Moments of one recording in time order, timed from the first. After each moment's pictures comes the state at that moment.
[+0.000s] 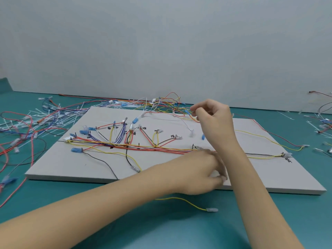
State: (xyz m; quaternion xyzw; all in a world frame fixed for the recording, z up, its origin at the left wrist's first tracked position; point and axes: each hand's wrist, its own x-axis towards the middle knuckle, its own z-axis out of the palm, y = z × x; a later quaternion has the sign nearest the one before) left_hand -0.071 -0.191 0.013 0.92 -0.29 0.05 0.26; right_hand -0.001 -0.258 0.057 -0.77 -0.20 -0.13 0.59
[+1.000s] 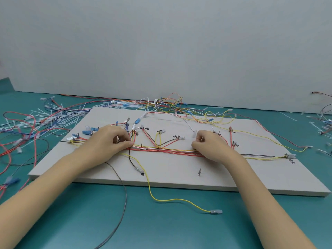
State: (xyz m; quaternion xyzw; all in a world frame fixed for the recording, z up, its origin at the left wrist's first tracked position) left_hand -0.092 0.010 -0.015 0.95 -0.01 0.19 0.24; right_hand 0.047 -0.277 -0.007 -0.94 -0.22 0.06 0.27
